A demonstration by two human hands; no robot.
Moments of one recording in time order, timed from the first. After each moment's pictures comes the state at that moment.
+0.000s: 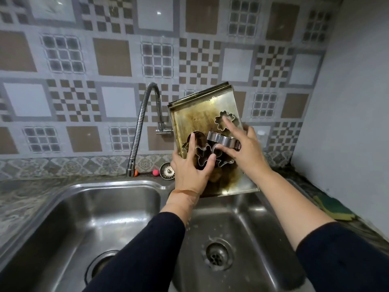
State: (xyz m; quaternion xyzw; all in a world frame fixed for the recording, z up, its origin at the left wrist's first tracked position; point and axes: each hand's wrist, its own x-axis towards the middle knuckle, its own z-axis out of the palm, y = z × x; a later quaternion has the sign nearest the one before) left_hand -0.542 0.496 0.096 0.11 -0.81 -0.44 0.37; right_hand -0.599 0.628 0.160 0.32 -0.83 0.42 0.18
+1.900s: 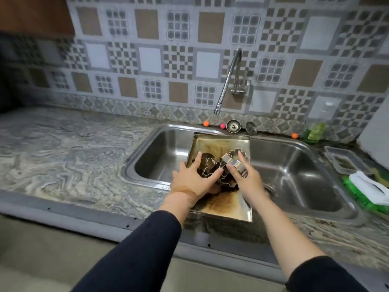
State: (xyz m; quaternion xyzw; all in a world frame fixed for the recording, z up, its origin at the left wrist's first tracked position) left_hand -0.227 0.485 0.033 0.36 -0.88 -0.29 0.11; right_hand -0.337 0.607 0.025 0.27 -0.78 0.56 -0.10
